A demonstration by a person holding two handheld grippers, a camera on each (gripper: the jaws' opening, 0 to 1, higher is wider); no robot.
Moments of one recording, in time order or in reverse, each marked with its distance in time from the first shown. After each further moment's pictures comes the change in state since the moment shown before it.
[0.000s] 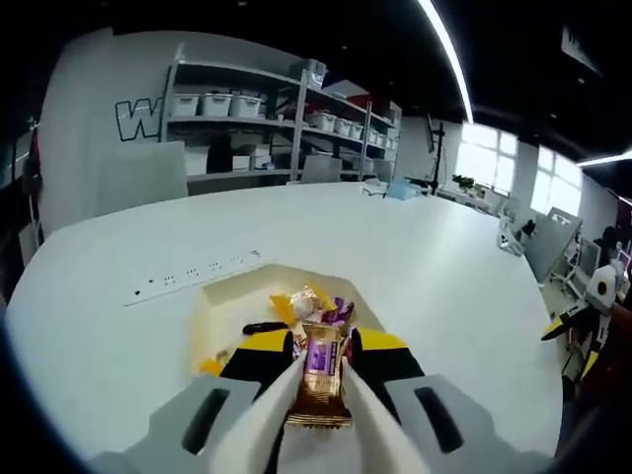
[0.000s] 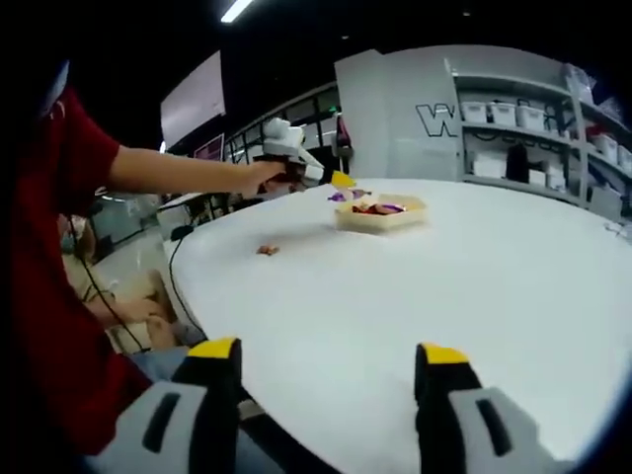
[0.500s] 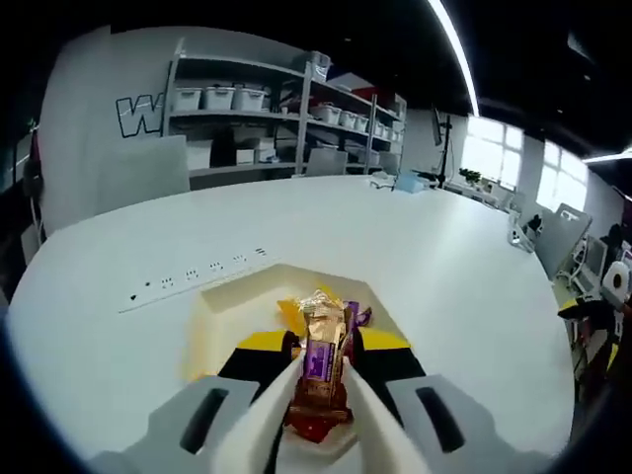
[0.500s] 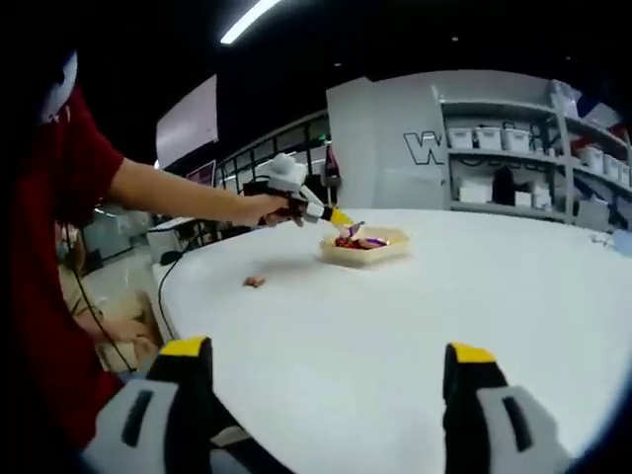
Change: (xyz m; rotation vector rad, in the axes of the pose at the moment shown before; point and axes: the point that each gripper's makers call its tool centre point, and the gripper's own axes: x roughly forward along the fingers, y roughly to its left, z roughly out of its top) left arm 0.024 0.008 0.000 0.008 0.034 0.025; right arm -0.008 -0.015 0.029 -0.017 -0.157 -0.064
